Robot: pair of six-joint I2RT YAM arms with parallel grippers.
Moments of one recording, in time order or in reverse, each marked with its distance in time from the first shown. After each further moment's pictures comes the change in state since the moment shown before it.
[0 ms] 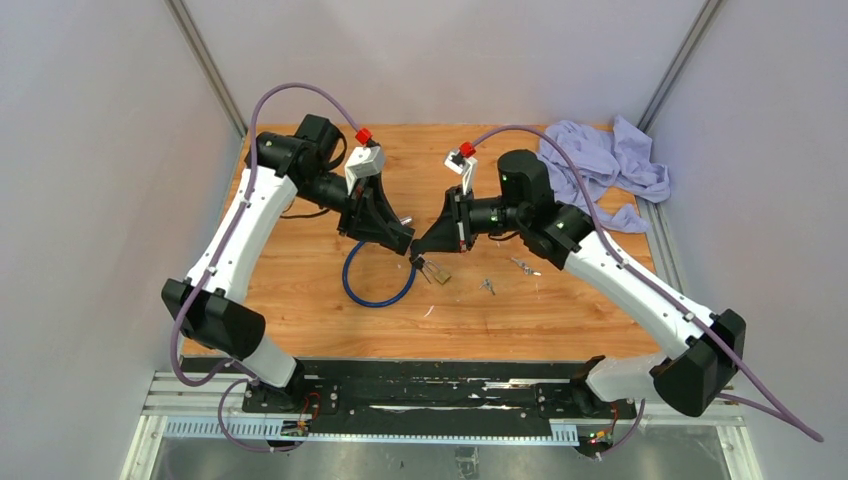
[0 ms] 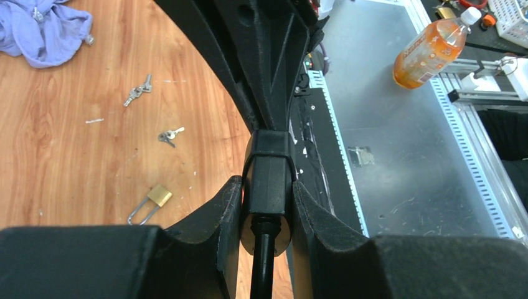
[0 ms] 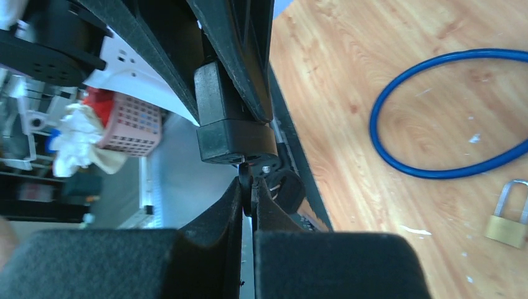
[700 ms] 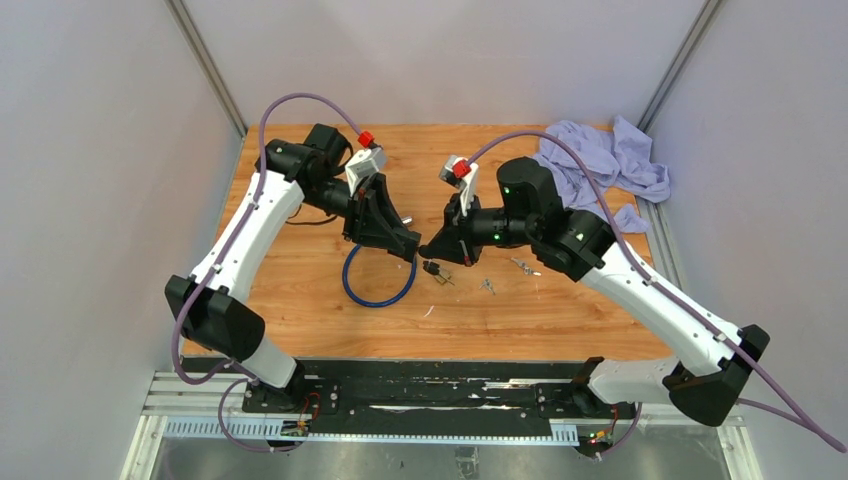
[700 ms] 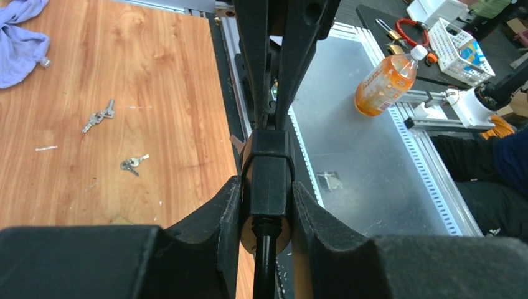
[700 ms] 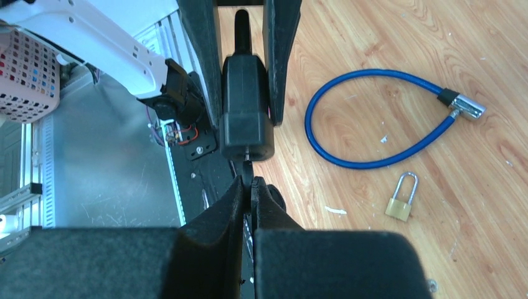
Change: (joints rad) left arm -0.019 -0.011 -0.088 0.055 0.126 -0.059; right arm 0.103 -0.075 0.096 -0.240 0.220 -0.327
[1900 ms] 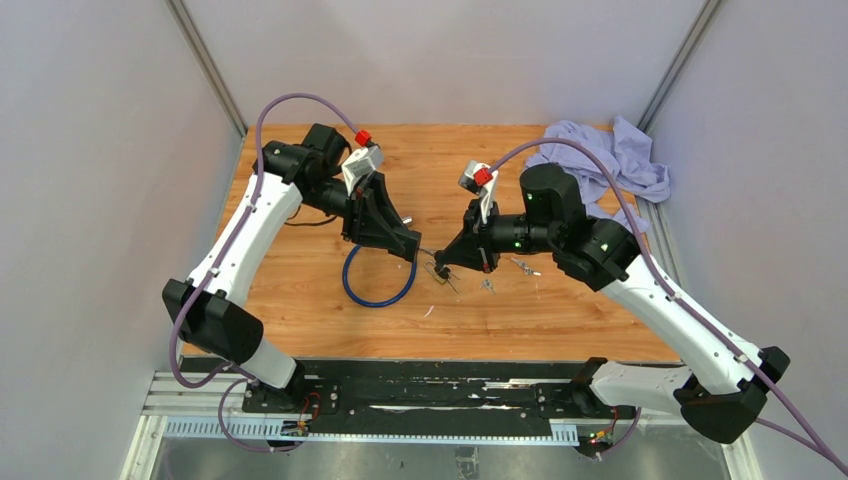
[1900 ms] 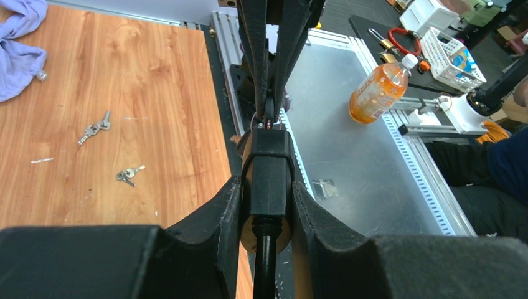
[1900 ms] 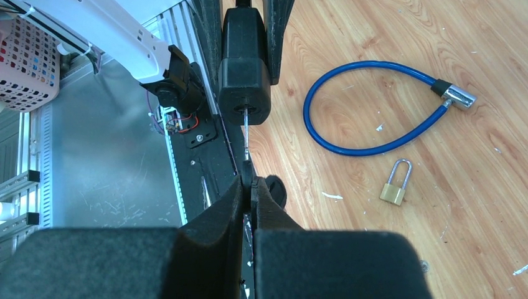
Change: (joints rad) left arm 0.000 -0.016 -0.005 0.012 0.037 -0.022; right arm -0.036 -0.089 -0.042 -0.038 -0.029 -0.034
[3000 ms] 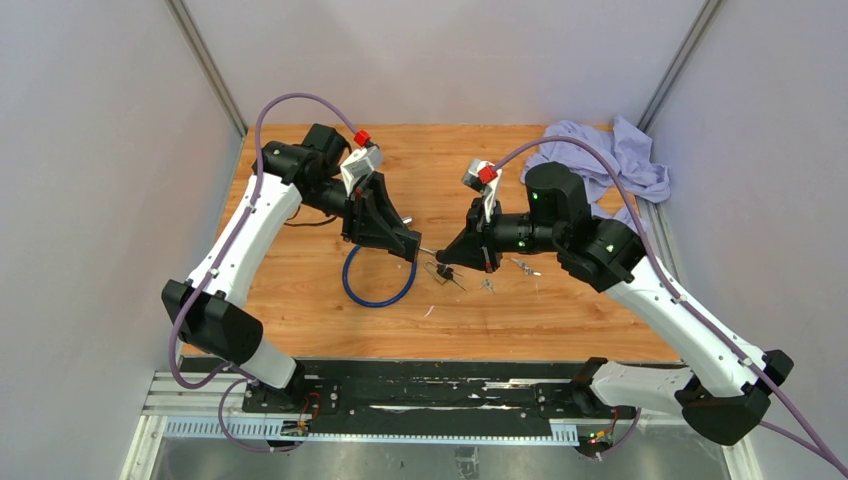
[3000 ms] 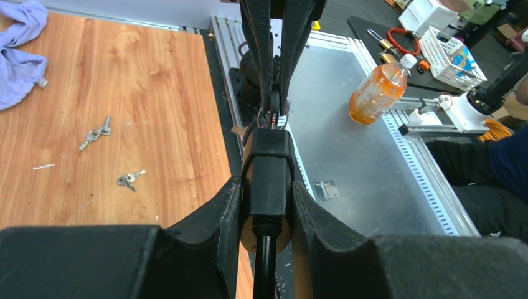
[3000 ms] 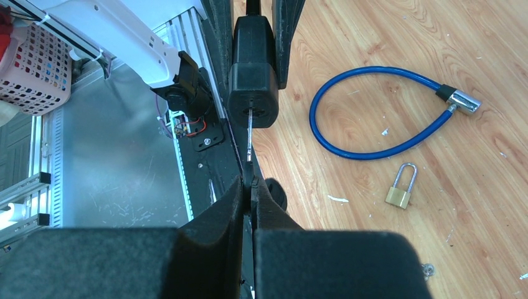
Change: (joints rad) left arm -0.003 -0.003 0.000 -0.002 0.010 0.016; right arm 0.000 -0.011 0.014 -0.002 -0.017 0.022
